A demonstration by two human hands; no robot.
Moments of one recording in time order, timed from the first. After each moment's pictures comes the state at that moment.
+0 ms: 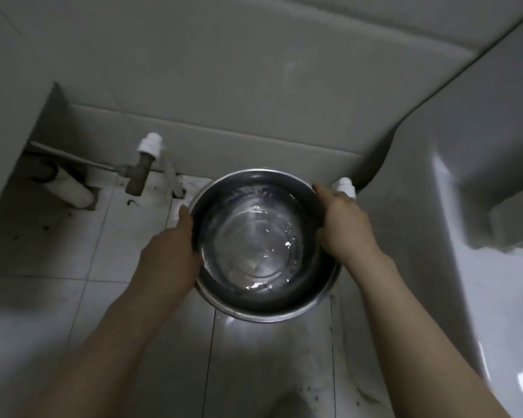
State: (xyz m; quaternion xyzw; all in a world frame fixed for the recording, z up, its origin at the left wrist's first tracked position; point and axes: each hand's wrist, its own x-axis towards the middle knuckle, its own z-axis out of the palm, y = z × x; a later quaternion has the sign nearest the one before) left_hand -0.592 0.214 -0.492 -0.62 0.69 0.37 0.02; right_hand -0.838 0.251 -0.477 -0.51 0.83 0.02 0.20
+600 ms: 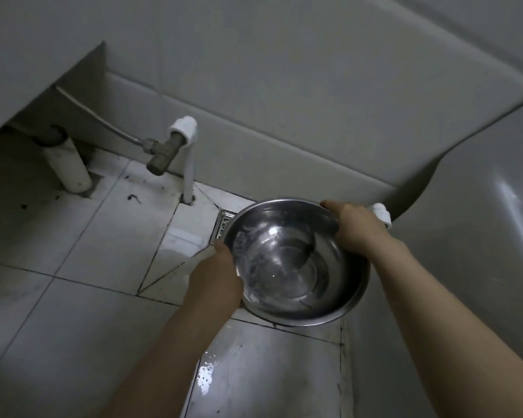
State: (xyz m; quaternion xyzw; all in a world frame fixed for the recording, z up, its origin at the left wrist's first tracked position) left_hand -0.617 0.243 -0.593 -0.63 0.63 0.44 -0.04; right_hand -0.860 0.199 -0.554 -0.59 0.78 0.15 0.14
